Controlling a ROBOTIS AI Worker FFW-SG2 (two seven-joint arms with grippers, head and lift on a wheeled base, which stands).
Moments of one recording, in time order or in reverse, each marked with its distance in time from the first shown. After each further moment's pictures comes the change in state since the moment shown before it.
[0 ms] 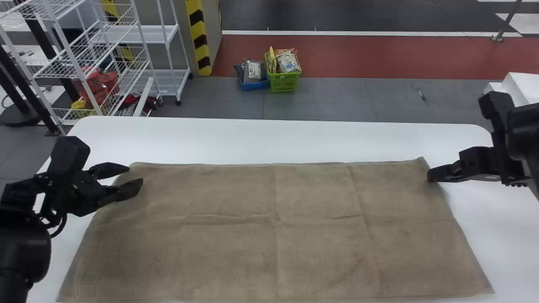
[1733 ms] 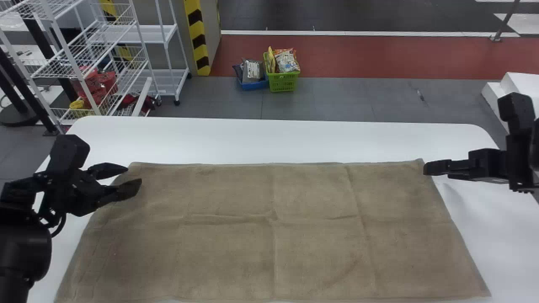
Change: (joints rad) left arm 0.005 -0.012 -0.004 -0.035 -0.016 0.052 0.000; right arm 0.082 -0.017 -0.060 -0.129 -0.106 -0.019 -0.005
